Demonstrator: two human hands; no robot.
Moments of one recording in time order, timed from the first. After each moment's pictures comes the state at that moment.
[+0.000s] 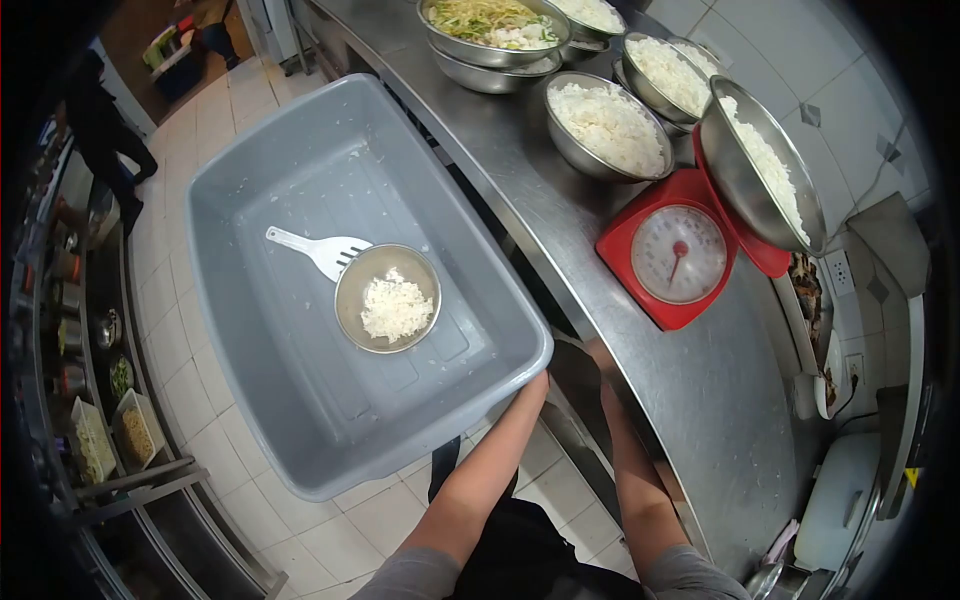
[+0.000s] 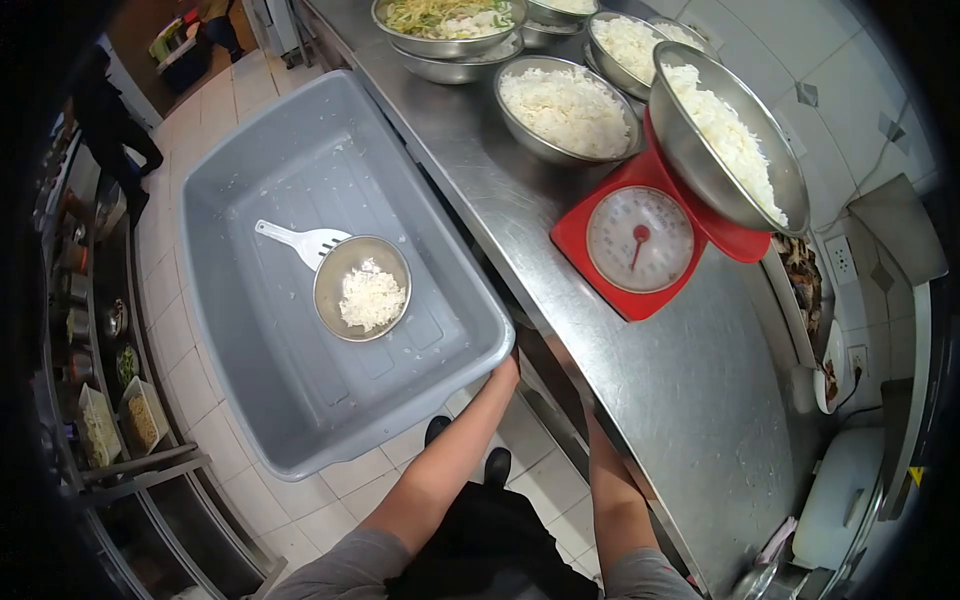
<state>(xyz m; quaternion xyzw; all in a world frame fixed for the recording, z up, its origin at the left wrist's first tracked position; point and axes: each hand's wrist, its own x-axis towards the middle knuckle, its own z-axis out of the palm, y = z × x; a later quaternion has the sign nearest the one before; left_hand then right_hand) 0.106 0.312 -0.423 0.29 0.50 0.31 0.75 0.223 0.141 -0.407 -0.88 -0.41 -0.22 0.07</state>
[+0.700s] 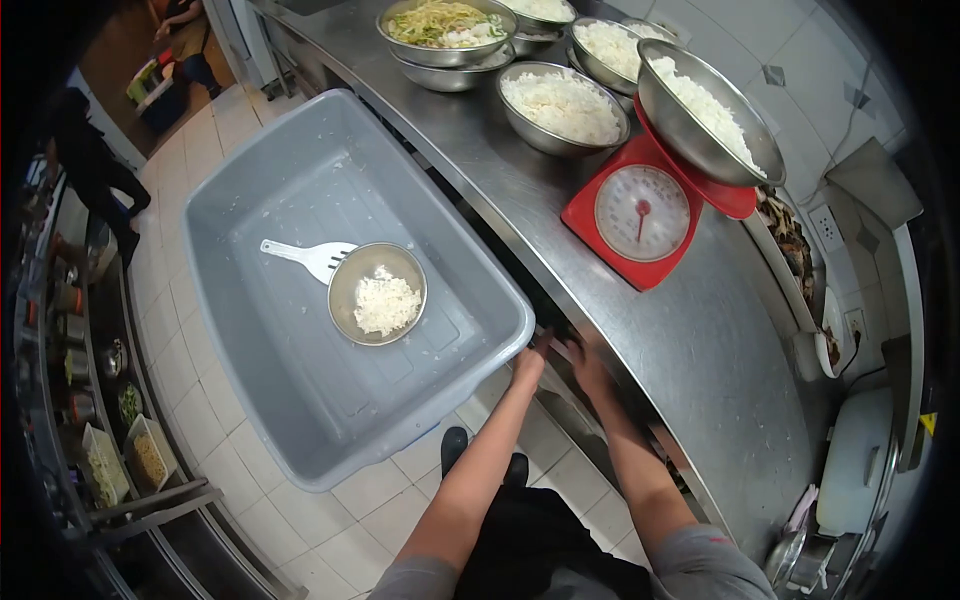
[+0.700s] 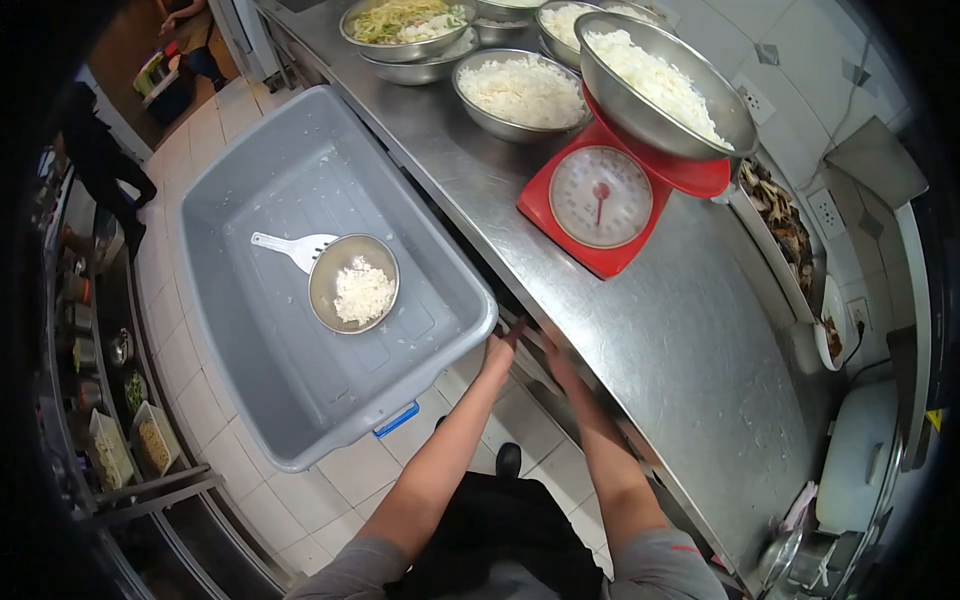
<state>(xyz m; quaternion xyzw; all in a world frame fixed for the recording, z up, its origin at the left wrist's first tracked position) 0.078 0.308 -0.351 0.43 0.43 0.21 0.76 0.153 0.205 -0.327 -0.86 -0.31 0.14 0.37</state>
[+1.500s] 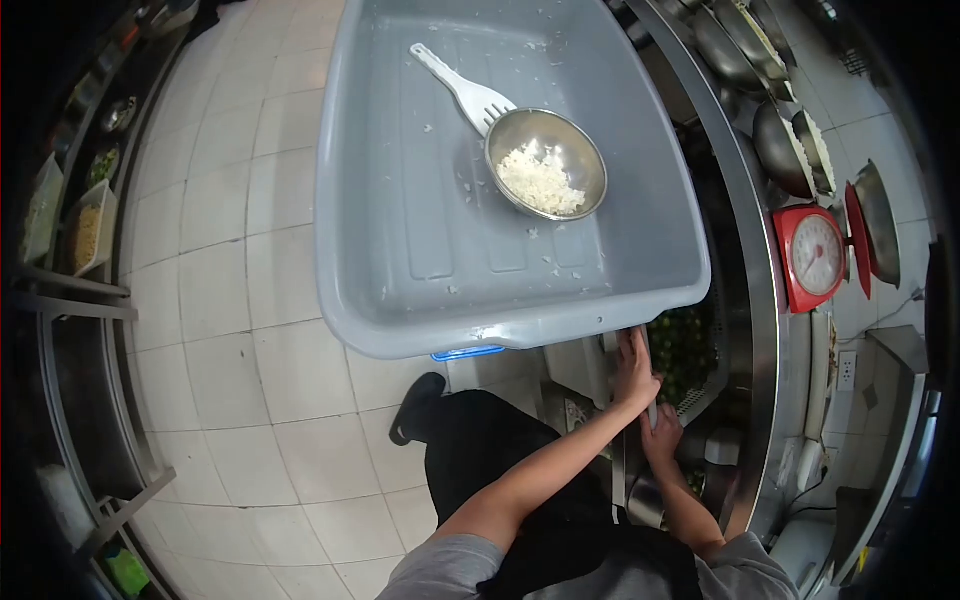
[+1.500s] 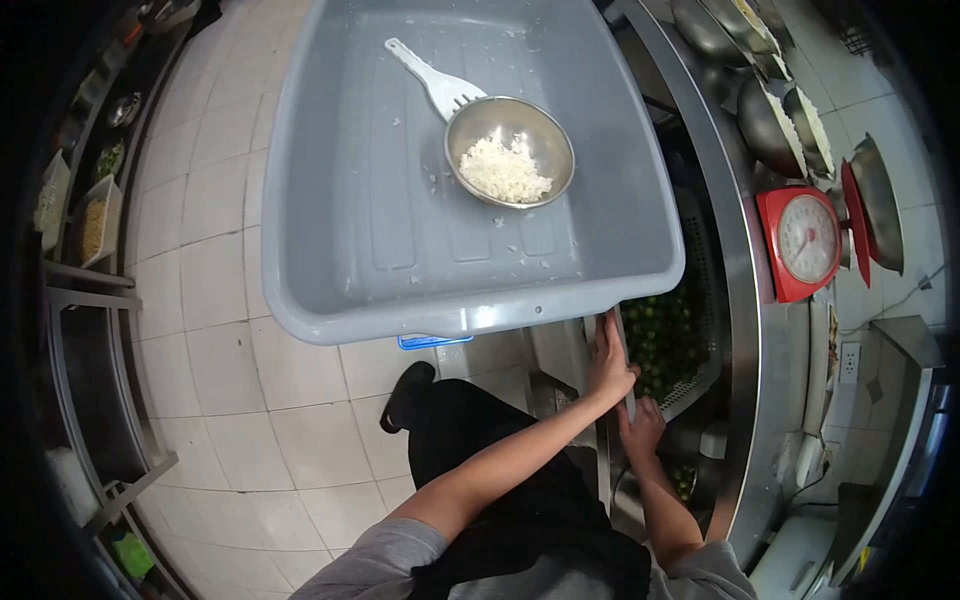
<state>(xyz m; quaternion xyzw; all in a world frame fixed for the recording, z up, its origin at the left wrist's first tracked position) 0.041 0.232 -0.336 0.54 0.42 0.37 0.63 0.115 0.106 -0.320 -0.80 -0.60 -0.05 0.02</state>
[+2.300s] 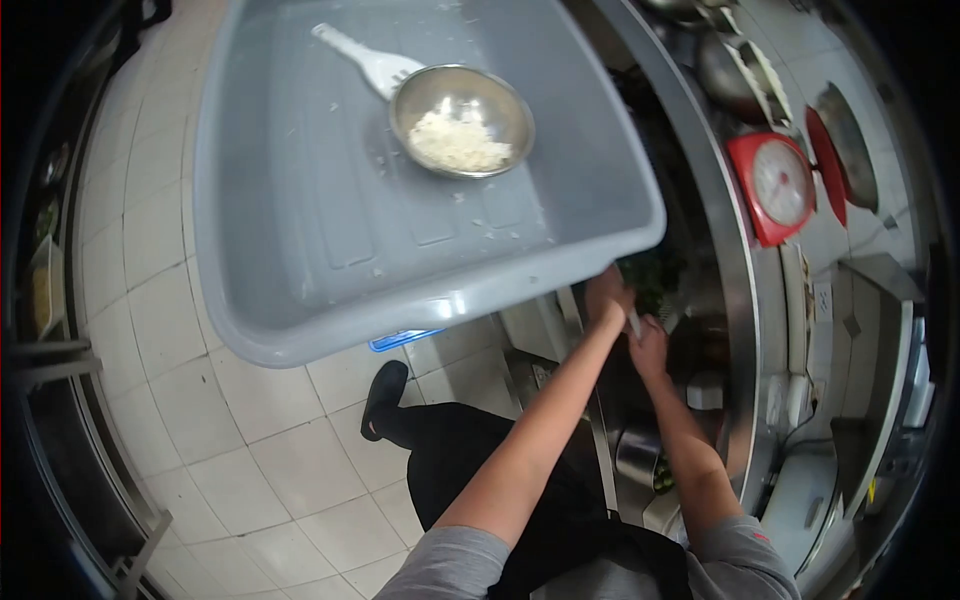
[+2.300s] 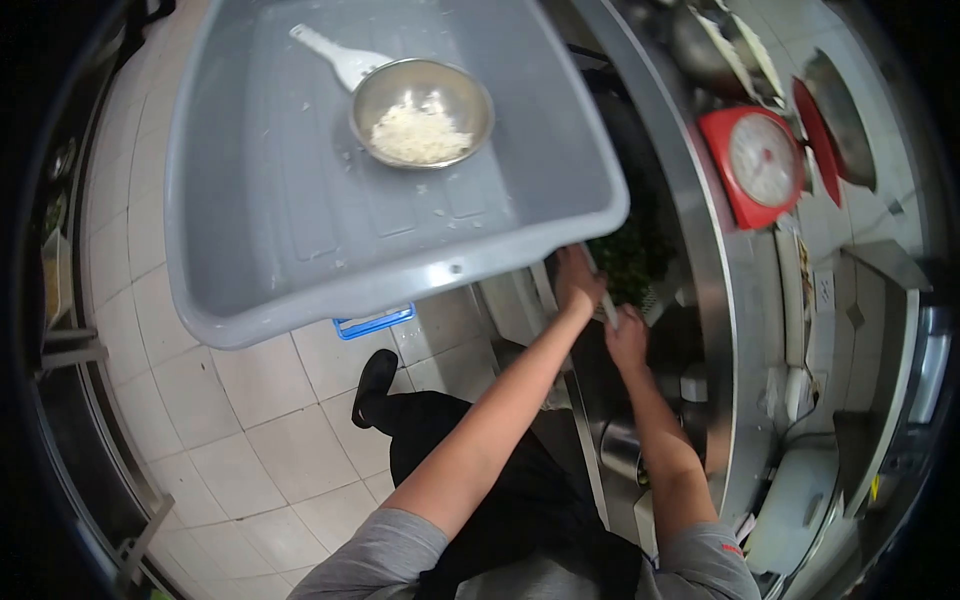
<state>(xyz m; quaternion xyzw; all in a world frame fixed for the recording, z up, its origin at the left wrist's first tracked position) 0.088 0.277 -0.338 0.54 0.42 0.33 0.65 0.184 0.151 -0.330 -0.82 -0.57 -0.04 0.04</state>
